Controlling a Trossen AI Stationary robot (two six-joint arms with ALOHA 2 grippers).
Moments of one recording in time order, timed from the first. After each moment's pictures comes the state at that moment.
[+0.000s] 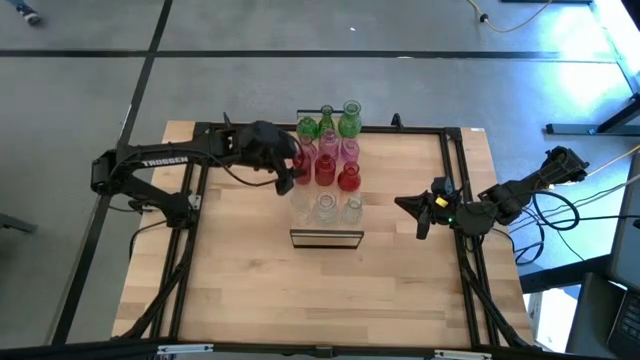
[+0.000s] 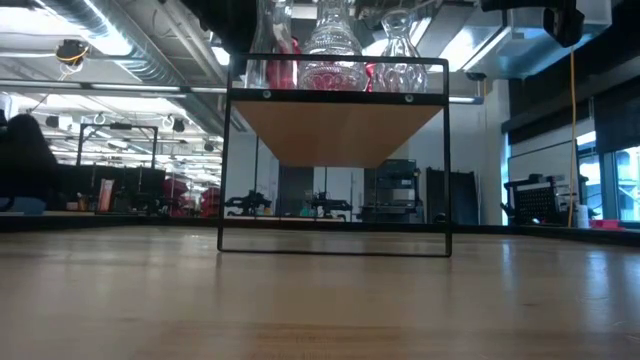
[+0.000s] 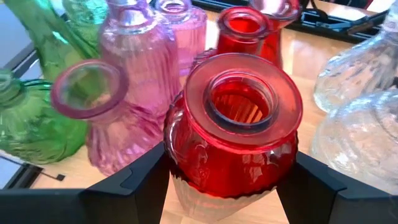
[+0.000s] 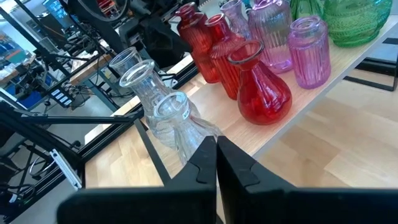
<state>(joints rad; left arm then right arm) 0.28 1.32 1.15 -0.47 0.00 -0.07 0.54 0.82 0.80 -0.44 0.80 0.89</state>
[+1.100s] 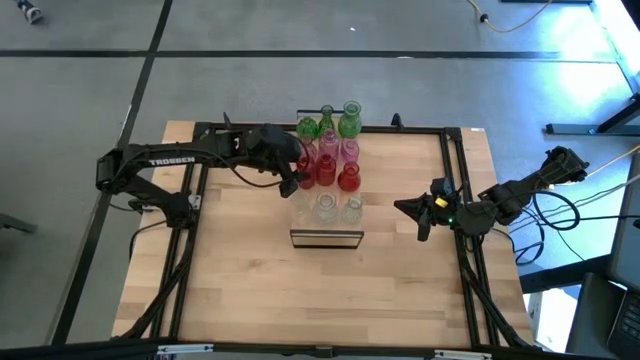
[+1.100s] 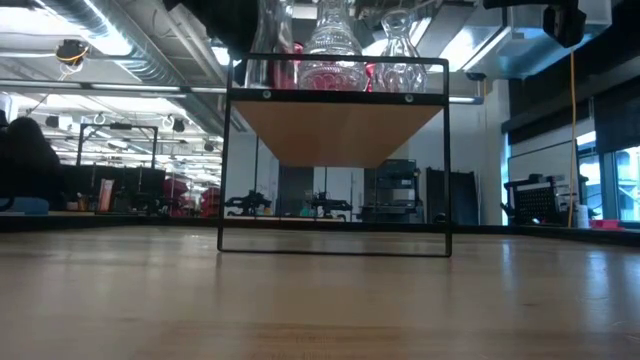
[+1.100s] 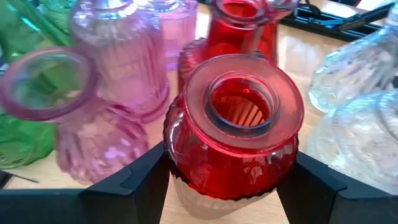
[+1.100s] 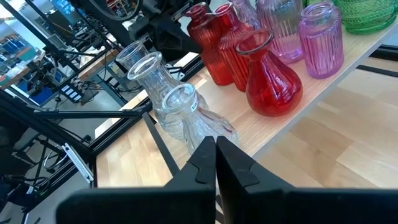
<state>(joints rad) 0.28 1.38 1.15 -0.48 0.04 -0.10 0.54 0.82 0.80 -0.44 0.75 0.92</state>
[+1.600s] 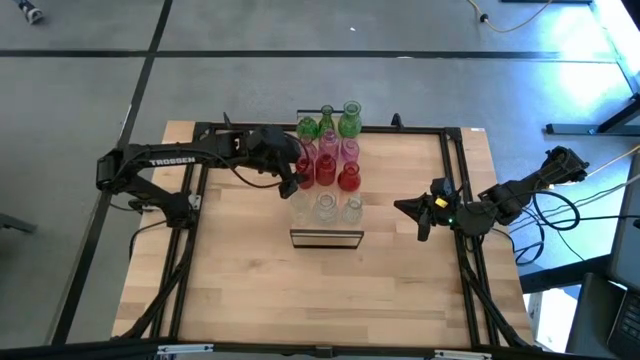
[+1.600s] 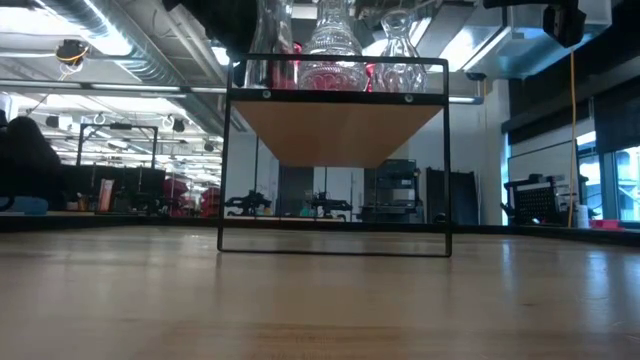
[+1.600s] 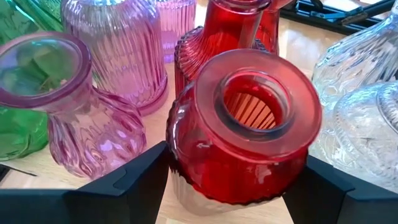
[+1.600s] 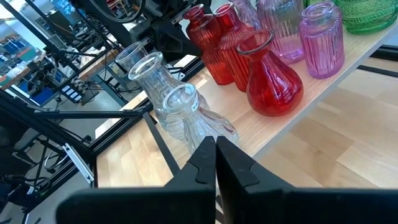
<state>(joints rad) 0.28 1.38 1.15 -0.49 0.04 -0.10 0.54 0.82 0.80 -0.44 0.75 0.92</state>
